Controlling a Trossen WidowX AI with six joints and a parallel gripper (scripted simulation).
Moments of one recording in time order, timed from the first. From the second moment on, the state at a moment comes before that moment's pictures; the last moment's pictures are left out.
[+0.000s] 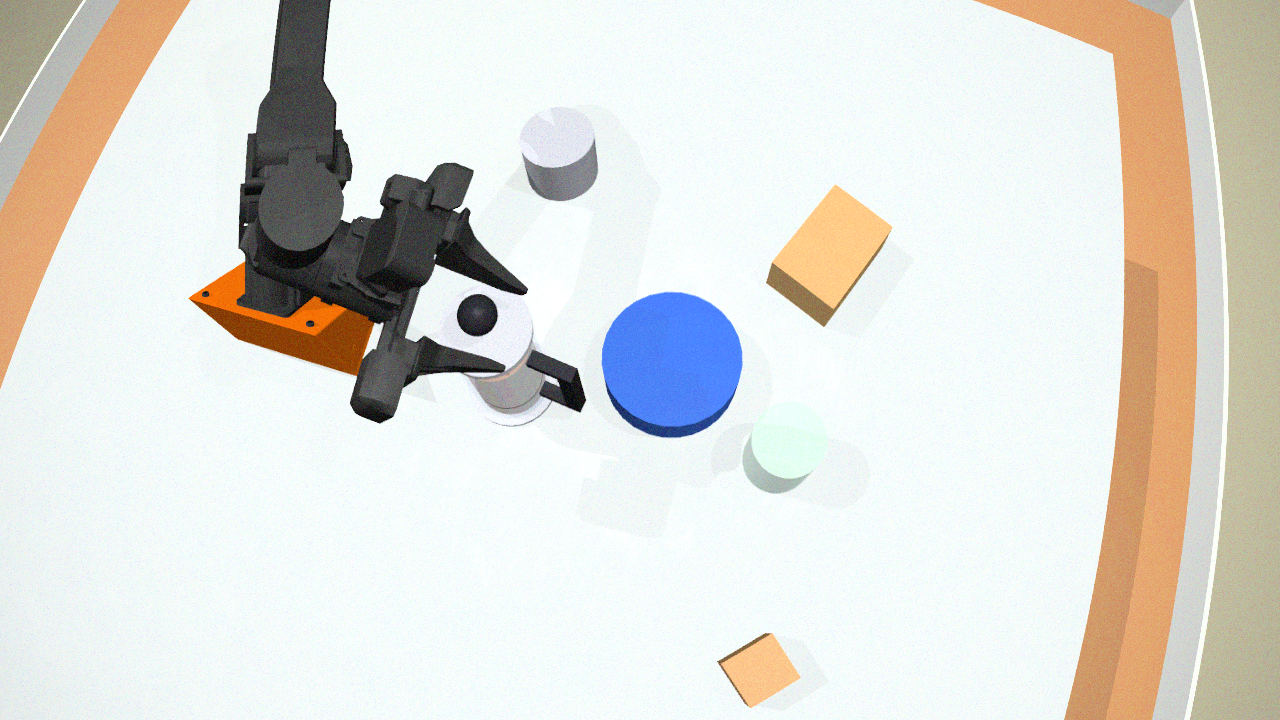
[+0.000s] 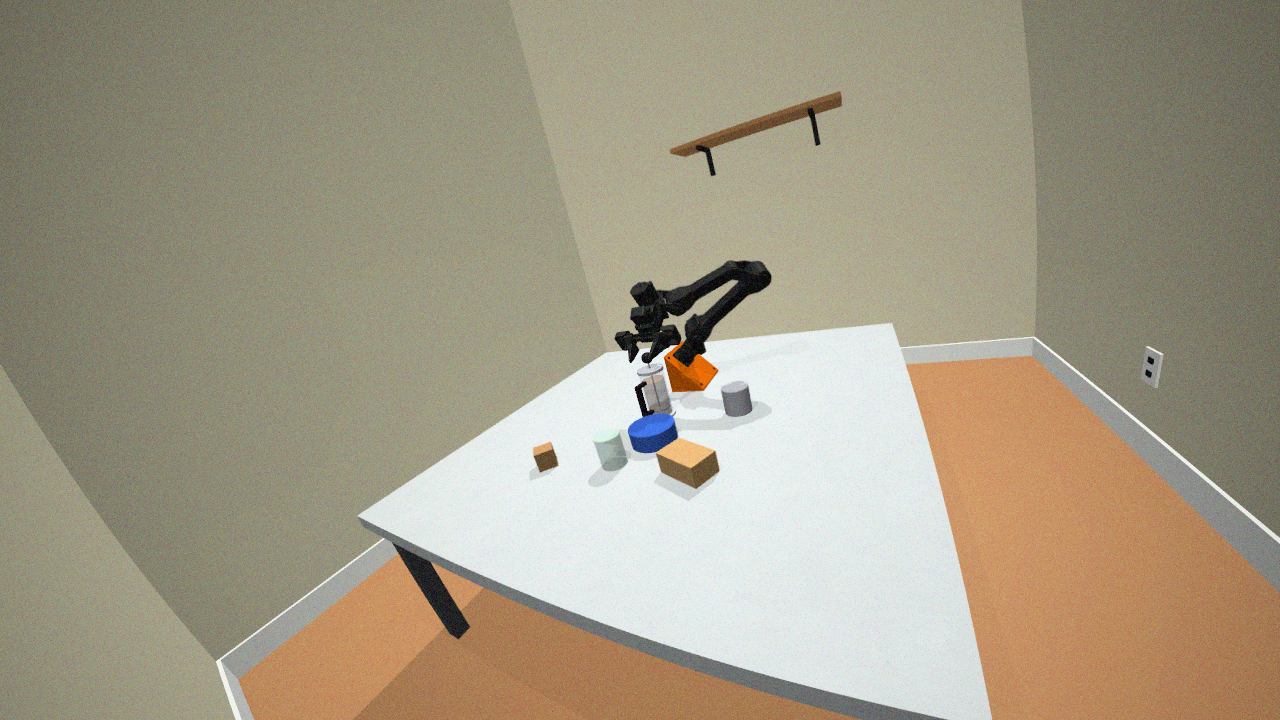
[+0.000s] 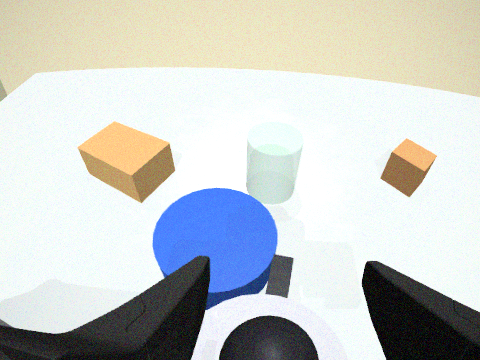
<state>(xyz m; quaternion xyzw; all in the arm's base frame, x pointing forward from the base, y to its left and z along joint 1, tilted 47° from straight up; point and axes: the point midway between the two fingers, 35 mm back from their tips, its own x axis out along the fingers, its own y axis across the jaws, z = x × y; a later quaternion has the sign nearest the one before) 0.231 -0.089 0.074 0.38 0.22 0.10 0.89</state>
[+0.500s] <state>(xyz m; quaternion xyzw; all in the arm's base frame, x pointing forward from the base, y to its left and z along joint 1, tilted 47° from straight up) 0.225 -0.105 0.081 0.38 0.23 0.10 0.89</state>
